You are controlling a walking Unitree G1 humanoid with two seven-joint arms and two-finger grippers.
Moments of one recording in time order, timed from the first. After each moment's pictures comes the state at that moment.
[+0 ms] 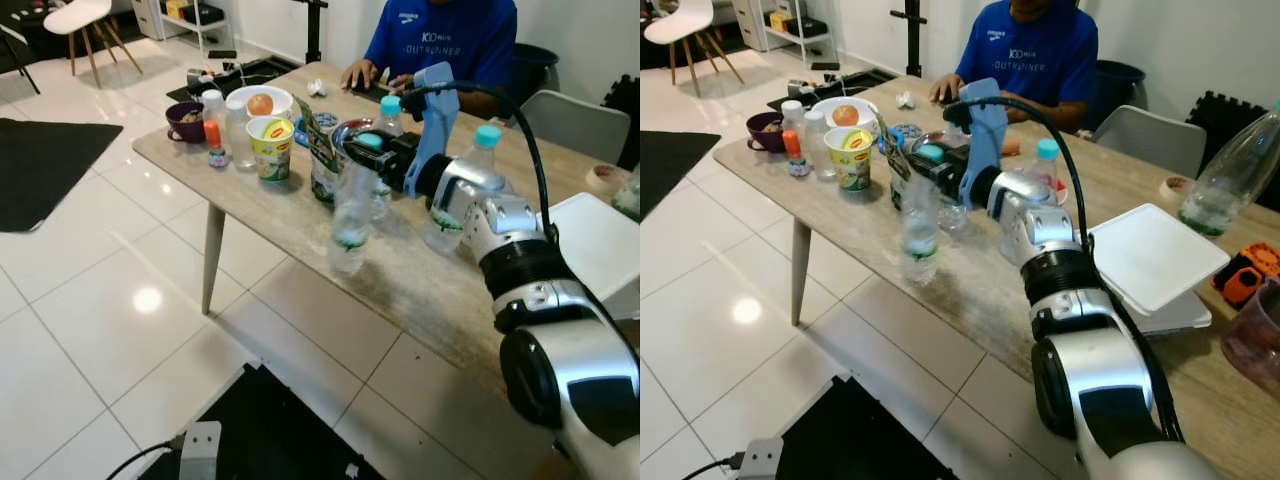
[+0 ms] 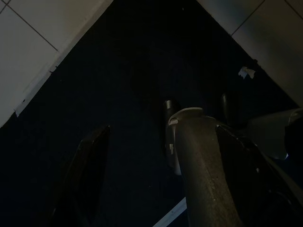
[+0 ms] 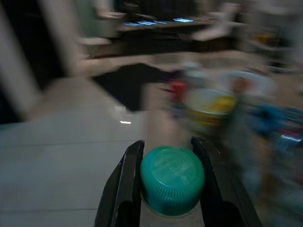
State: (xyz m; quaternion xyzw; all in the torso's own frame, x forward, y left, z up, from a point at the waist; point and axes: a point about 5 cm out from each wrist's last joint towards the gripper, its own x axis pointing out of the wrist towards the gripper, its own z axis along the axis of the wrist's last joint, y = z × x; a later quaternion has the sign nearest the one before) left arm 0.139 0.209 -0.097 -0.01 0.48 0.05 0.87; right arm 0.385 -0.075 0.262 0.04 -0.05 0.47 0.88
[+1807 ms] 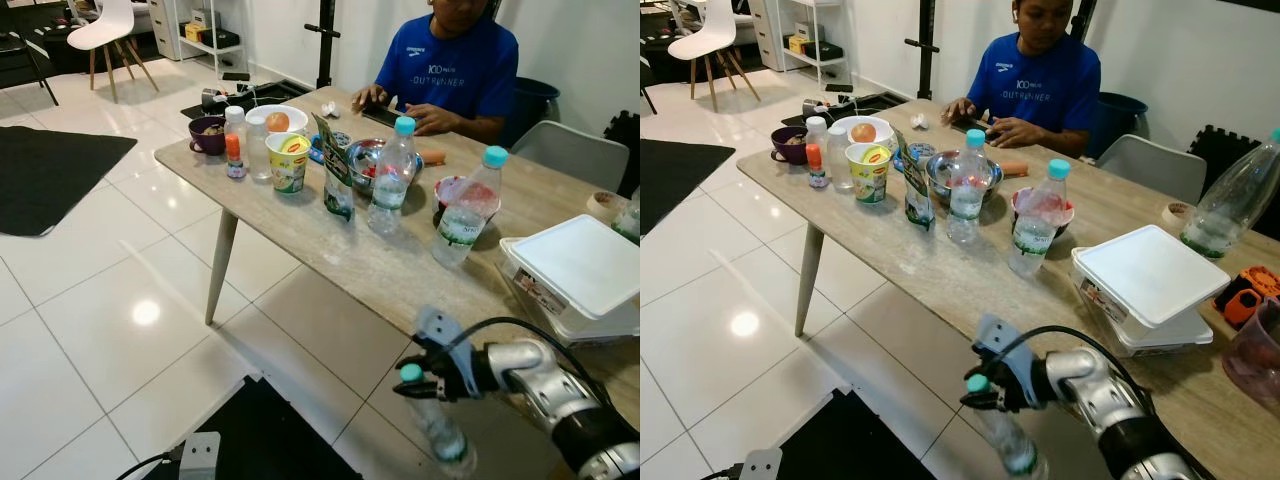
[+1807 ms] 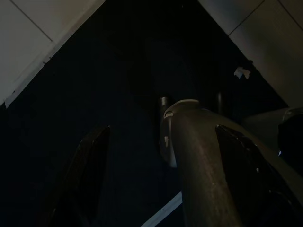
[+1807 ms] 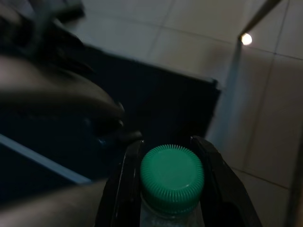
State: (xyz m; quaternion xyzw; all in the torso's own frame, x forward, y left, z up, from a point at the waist) left arm 0.126 0.209 -0.102 -0.01 0.50 0.05 0.86; right arm 0.270 -0.168 0.050 -0.10 0.27 0.59 0.76
